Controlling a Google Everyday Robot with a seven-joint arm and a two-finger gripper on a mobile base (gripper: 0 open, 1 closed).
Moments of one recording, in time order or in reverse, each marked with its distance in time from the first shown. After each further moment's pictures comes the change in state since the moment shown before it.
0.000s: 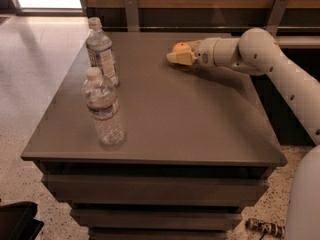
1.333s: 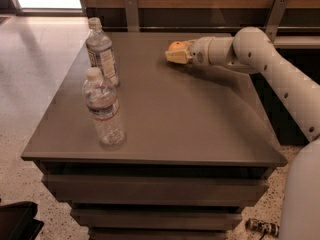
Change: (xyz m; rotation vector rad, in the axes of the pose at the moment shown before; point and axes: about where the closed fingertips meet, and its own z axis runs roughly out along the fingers) arm -0.006 0.007 0.010 -0.022 -0.002 -0.009
